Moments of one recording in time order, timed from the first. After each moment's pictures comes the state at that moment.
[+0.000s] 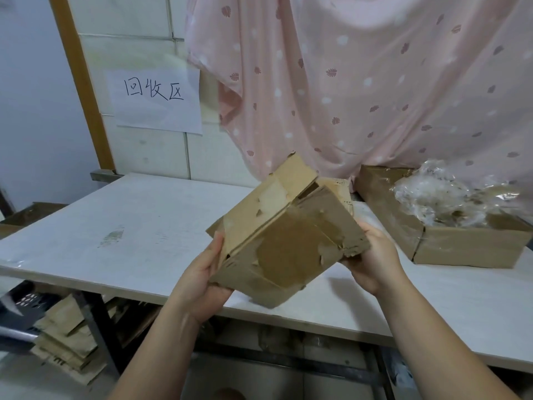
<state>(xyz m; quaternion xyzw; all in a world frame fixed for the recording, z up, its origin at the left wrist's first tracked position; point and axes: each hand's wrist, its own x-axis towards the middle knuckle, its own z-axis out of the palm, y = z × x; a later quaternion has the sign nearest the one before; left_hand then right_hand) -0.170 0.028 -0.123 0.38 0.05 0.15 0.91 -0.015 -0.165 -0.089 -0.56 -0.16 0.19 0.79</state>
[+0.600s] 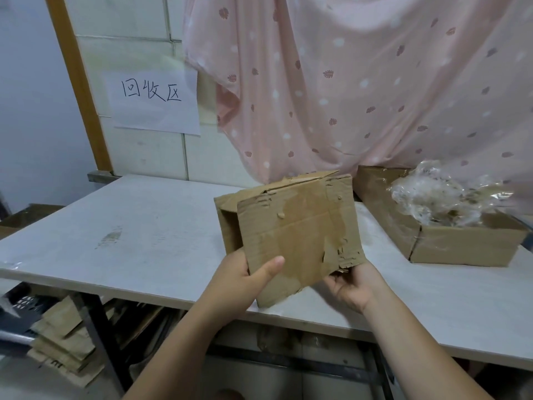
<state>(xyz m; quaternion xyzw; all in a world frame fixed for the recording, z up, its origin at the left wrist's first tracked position) -0.170 -0.011 -0.106 0.79 0.07 0.21 0.57 -0.024 -0.159 -0.114 -0.37 0.13 0.36 0.85</state>
